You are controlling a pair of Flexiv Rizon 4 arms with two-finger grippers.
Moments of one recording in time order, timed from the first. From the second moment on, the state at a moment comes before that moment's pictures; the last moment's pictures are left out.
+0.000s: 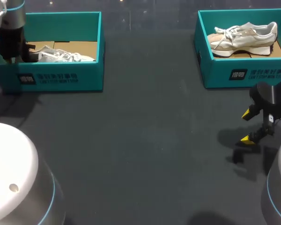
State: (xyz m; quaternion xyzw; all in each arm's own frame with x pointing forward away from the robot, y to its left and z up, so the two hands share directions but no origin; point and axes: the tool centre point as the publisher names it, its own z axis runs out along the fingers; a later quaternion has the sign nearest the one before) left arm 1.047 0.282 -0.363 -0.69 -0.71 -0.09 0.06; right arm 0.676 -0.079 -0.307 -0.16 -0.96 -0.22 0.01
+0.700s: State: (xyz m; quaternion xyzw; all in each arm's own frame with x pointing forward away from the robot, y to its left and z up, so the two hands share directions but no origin) left arm 1.032 0.265 -0.274 -0.69 -0.72 -0.06 -0.02; right arm 0.676 -0.079 -0.307 -0.16 -0.96 -0.22 0.01
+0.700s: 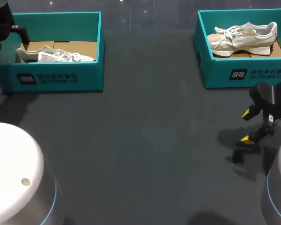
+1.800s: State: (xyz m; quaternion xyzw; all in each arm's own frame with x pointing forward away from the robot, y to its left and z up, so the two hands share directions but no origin) left arm 0.998 0.270 -0.164 -0.69 -0.72 -0.04 0.00; right arm 0.676 -0.079 -0.307 -0.16 -0.96 -0.22 0.01
